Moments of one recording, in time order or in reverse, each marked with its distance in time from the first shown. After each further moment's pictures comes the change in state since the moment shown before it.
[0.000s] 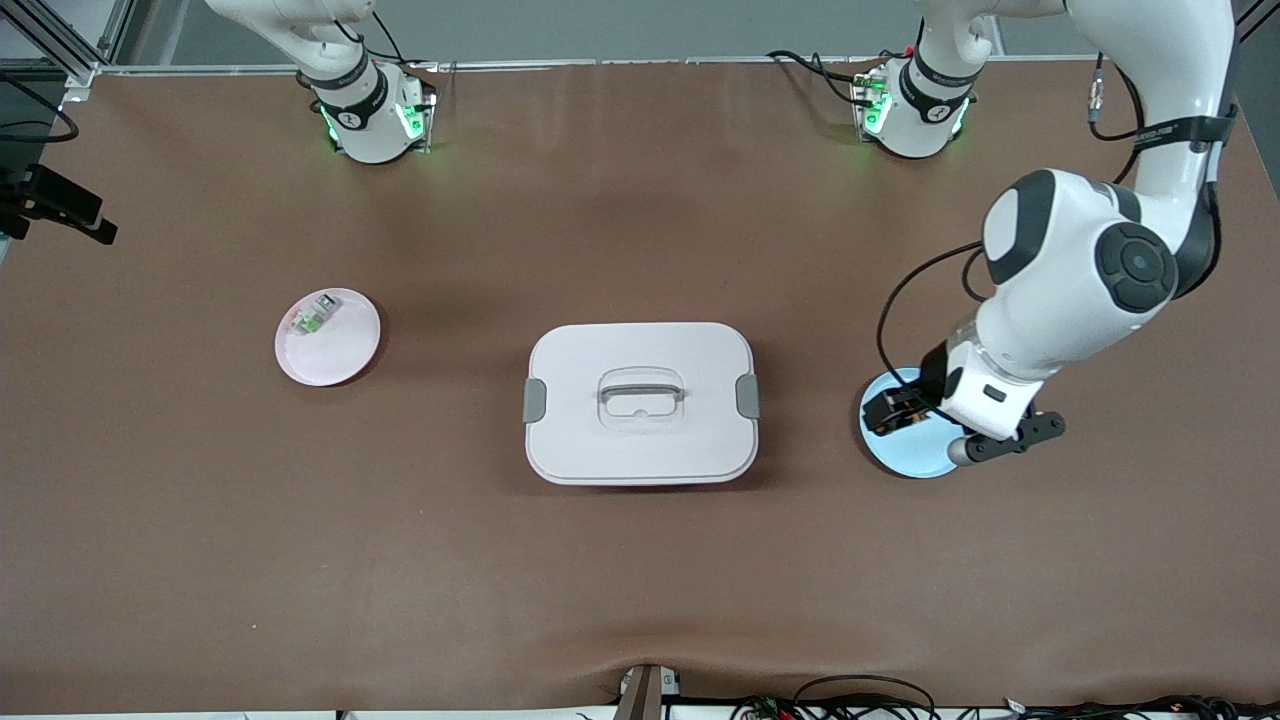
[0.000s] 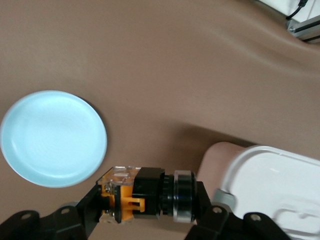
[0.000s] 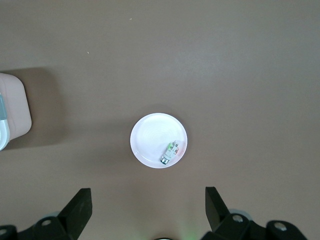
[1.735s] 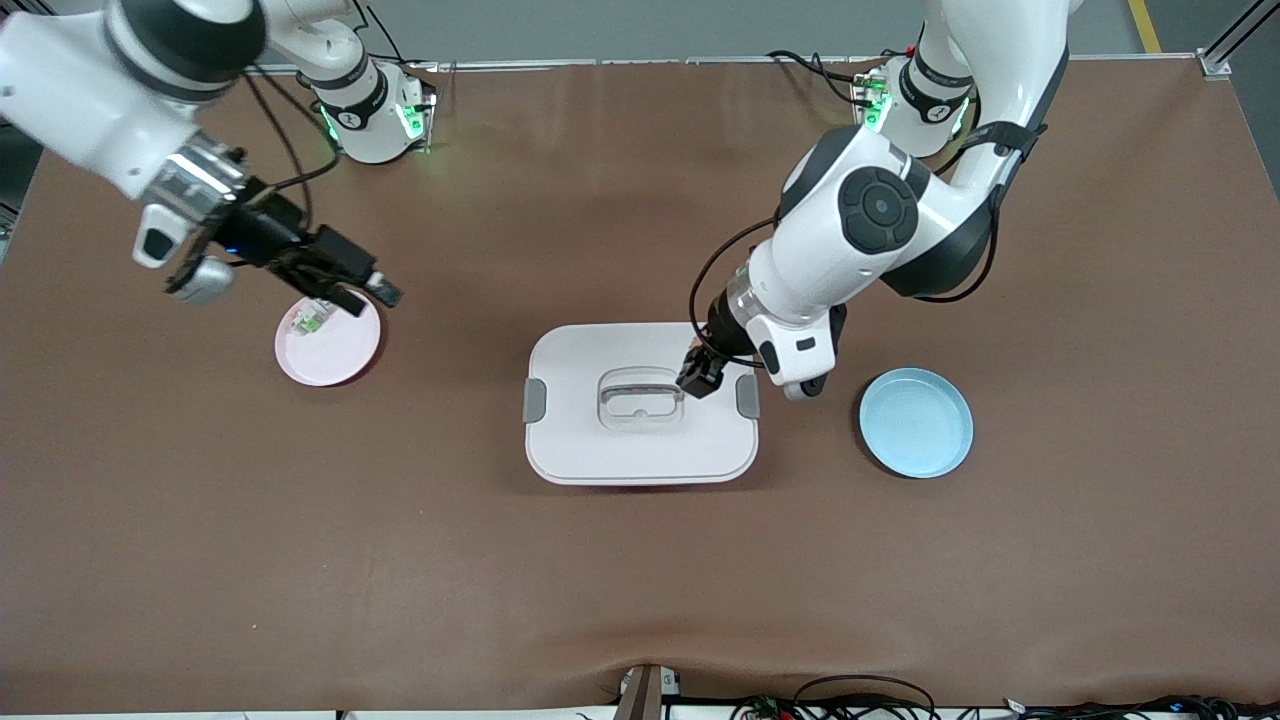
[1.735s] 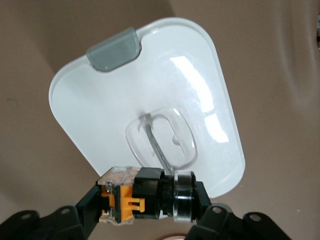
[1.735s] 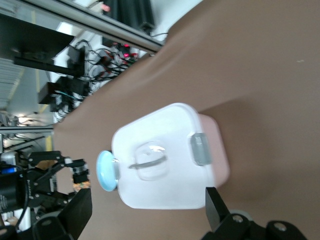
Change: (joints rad) left arm -0.257 0.130 -0.090 0.217 -0.048 -0.014 -1.110; right arm 0.396 -0.139 0.030 -0.649 0.820 0.999 0.101
